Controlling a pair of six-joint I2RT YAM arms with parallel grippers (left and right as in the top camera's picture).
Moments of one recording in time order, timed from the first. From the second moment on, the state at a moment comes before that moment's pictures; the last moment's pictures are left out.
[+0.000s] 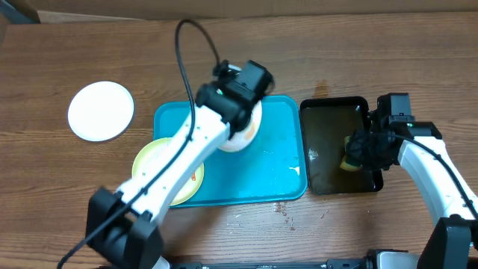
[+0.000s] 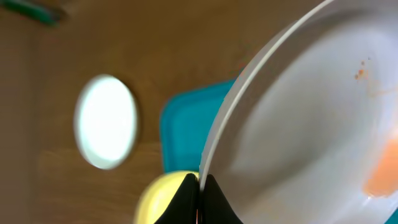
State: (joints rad) left arm -0.64 1.73 1.56 -1.09 -0.72 -0.31; right arm -0.03 1.49 0.91 -0.80 -0.16 0.38
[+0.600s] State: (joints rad) left arm -0.95 1.71 1.56 -1.05 -1.34 -0.12; right arm -0.03 1.49 0.79 -0.67 -0.14 0.38
